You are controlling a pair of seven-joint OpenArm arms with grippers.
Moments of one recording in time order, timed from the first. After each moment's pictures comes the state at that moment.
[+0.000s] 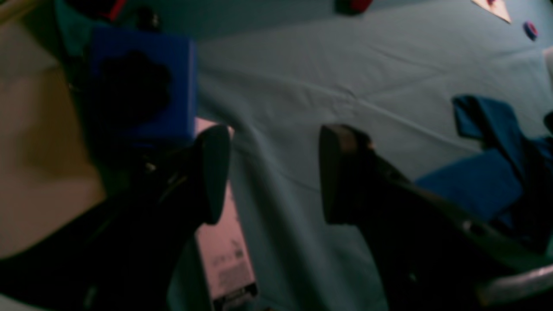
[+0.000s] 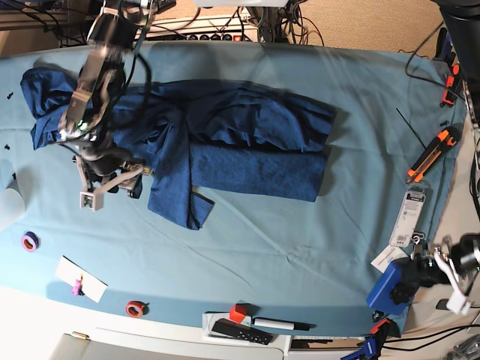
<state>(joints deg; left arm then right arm) -42.2 -37.5 6.6 50.6 -57.5 -43.3 51.7 5.0 6.2 23.2 91.3 17.4 16.1 -50.9</state>
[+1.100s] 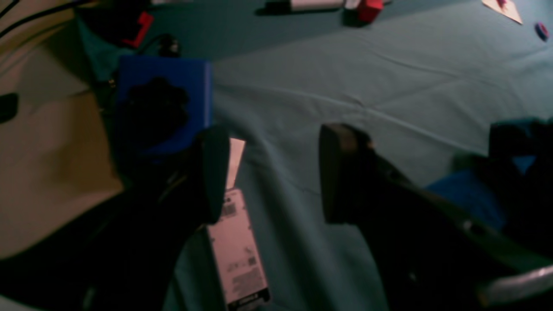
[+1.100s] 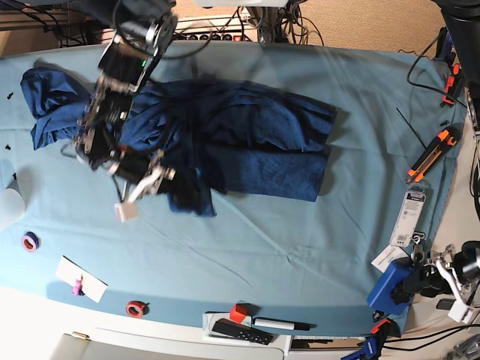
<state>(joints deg) -43.6 -37.4 6.6 50.7 -54.1 -42.9 50.7 10.5 0.5 28.3 82.2 54.9 39.4 -76.1</state>
